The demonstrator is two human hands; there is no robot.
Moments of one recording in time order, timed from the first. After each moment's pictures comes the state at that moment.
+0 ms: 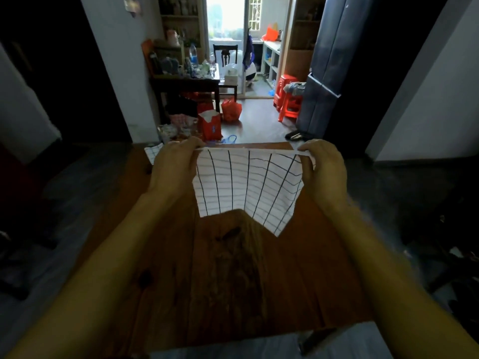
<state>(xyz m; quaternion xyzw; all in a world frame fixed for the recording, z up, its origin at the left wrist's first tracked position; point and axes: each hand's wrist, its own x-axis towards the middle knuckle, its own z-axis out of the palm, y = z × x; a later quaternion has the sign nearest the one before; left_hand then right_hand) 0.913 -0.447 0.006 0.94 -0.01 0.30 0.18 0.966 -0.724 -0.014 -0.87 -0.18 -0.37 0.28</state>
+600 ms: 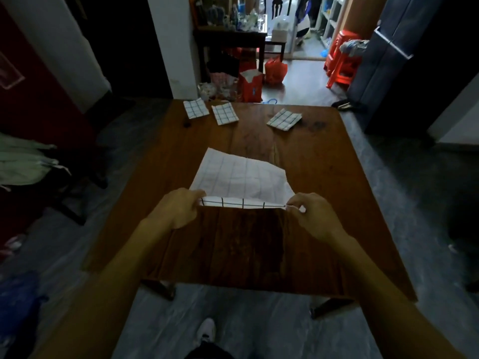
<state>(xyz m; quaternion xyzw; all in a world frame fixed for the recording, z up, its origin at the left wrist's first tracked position) 0.810 -0.410 -0.130 0.98 0.09 -0.12 0.13 0.907 -0.710 -0.169 -0.93 -0.25 0.02 0.28</state>
